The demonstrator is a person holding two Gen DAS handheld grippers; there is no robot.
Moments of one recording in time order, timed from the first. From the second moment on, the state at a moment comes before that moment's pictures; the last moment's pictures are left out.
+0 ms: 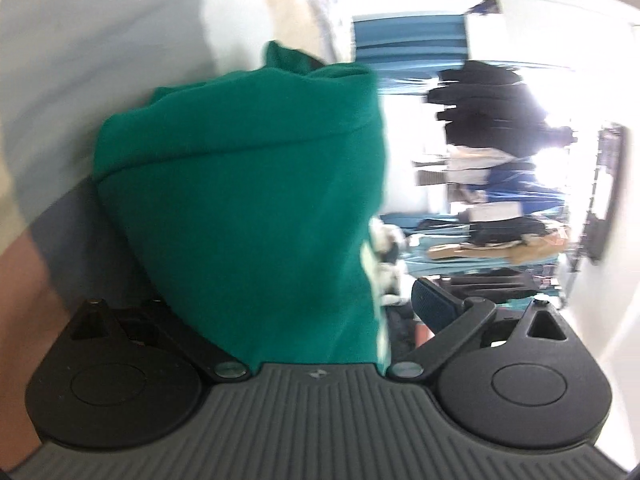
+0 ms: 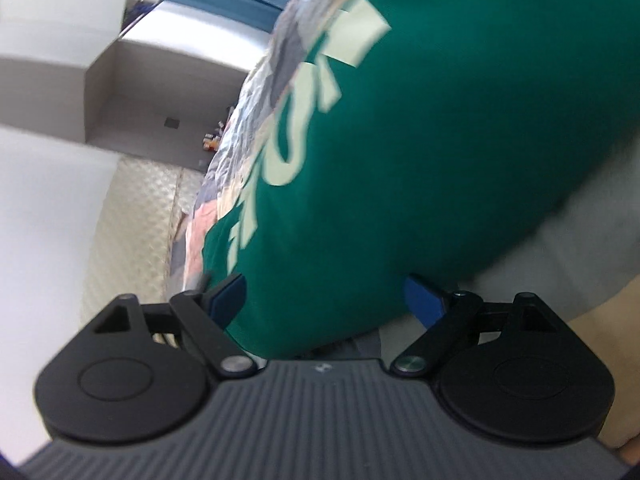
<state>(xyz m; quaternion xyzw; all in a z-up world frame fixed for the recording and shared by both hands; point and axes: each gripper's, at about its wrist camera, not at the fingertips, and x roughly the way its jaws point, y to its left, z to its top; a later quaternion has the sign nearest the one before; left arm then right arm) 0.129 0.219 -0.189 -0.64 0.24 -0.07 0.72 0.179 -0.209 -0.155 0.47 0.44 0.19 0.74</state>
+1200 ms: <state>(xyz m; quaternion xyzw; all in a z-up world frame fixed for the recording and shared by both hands) 0.199 0.216 -0.200 -0.65 0.29 0.01 0.70 0.170 -0.283 -0.188 0.65 0.28 -0.06 0.70</state>
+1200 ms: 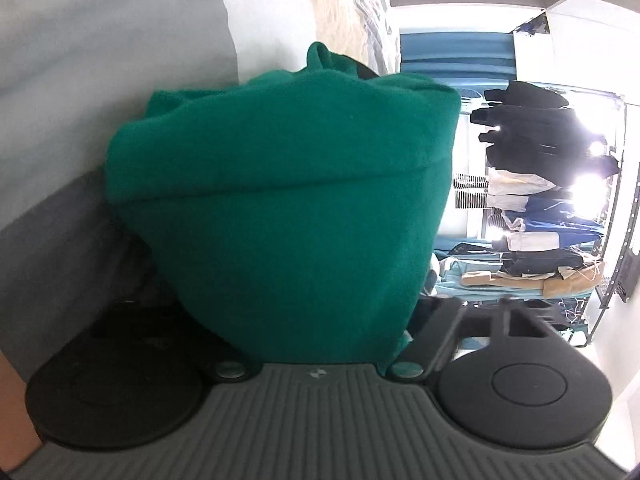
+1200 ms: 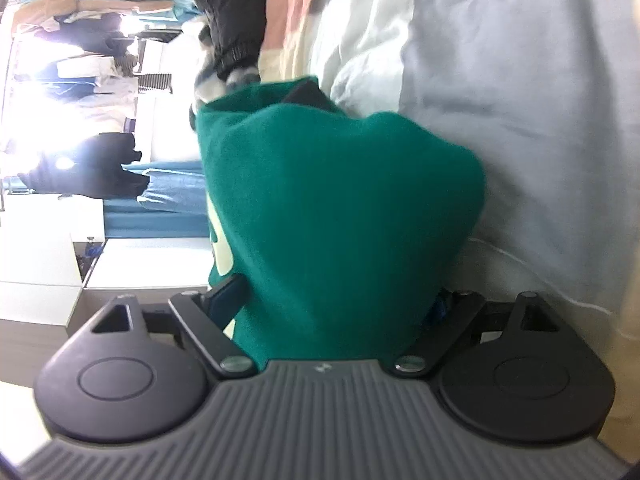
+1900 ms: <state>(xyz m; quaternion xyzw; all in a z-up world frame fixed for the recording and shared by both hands) 0.202 0.215 -0.171 -0.58 0.25 -0.01 0.78 0.225 -0.276 -0.144 0.57 0.25 0.08 0.78</state>
